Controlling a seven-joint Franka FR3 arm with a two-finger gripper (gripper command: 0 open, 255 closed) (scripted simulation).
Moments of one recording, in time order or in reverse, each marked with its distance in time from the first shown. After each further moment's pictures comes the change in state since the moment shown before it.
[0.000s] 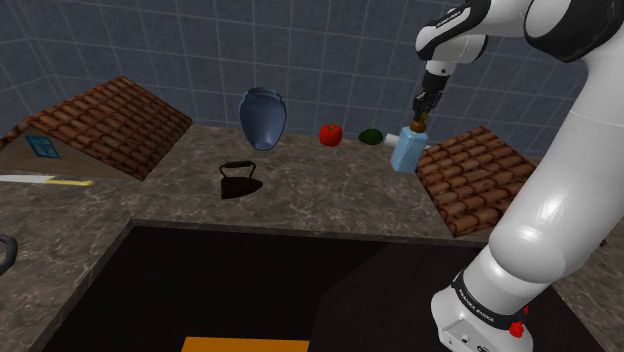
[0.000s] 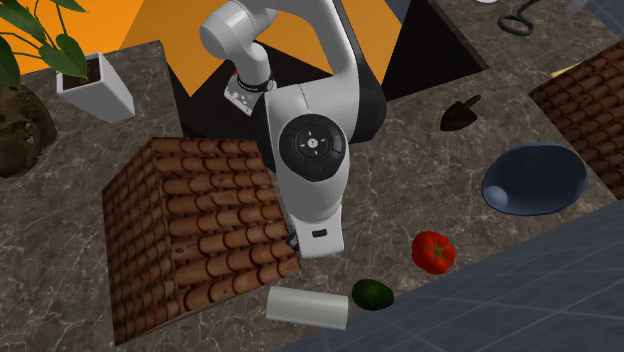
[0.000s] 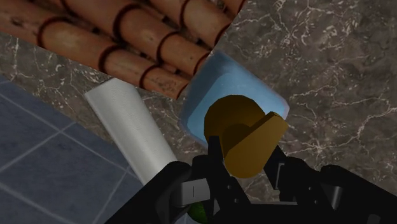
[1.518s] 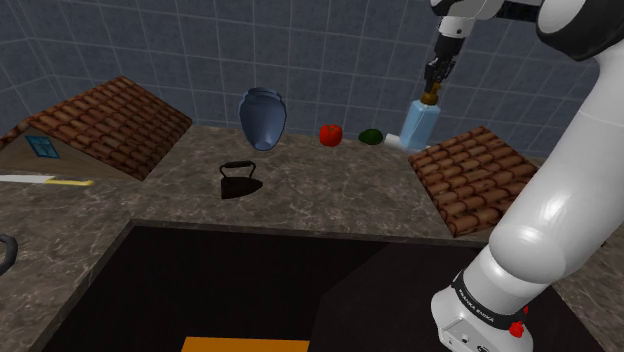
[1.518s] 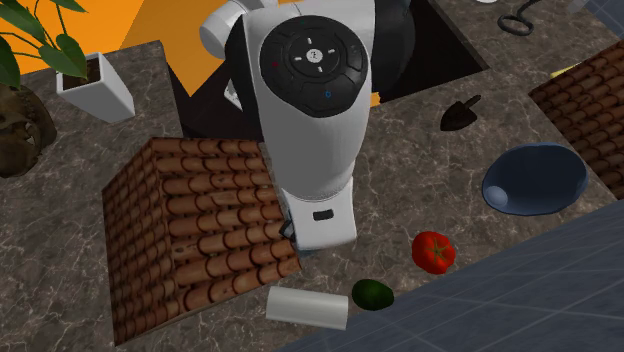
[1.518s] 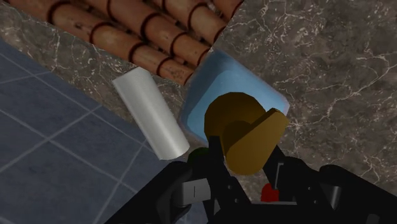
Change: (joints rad) arm 0.003 -0.043 -0.005 0.234 -0.031 -0.271 0.019
